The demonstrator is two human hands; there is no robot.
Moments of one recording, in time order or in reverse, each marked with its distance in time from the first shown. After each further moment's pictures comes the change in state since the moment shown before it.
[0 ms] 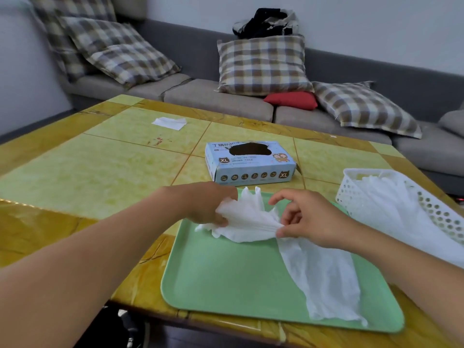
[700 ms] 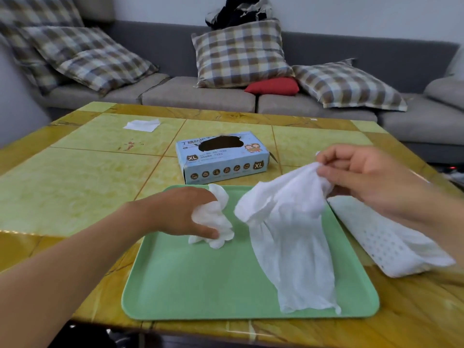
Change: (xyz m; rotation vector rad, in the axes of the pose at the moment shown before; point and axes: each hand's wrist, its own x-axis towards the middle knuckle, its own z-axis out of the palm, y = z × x) left_hand 0.009 0.017 0.013 -0.007 0.078 0.075; right_hand -0.070 0.021 -0.086 0.639 0.243 -0.074
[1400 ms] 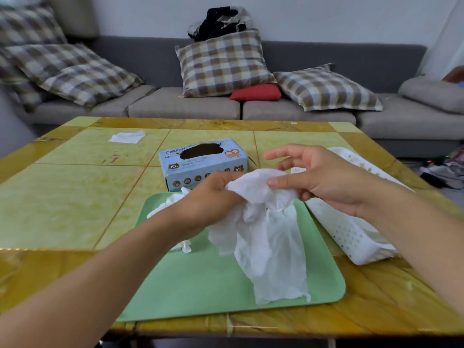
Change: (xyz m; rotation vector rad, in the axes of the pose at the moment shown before) left_hand -0.001 0.128 -0.029 -1.041 0.192 0.054; right_hand 0.001 -0.012 0.005 -0.071 -0.004 0.166
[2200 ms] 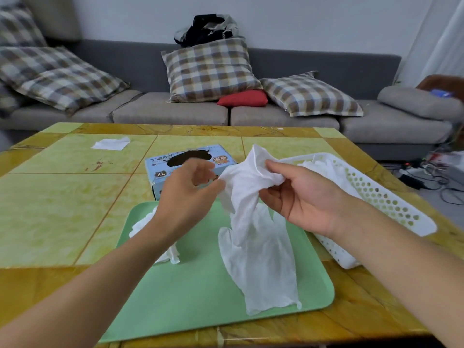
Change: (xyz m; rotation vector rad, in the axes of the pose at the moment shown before) left_hand 0.011 -0.007 -0.006 0.191 0.543 0.003; right_hand -0.001 -0.002 0.024 0.962 0.064 0.234
